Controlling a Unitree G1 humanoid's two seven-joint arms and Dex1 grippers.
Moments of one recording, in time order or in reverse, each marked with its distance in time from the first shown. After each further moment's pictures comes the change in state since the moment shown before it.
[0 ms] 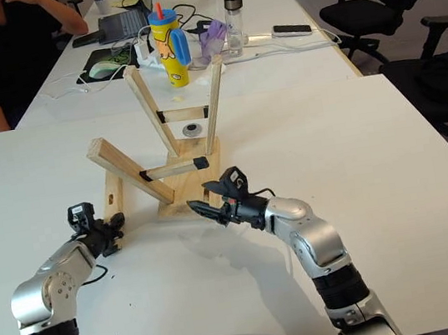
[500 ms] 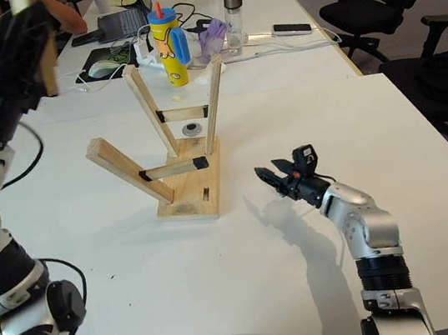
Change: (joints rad) left arm -0.567 0.203 0.042 -0.243 -0.720 -0.078 -0.371; right arm -0.058 -0.189 -0.314 0.214 0.108 -0.035 0.037
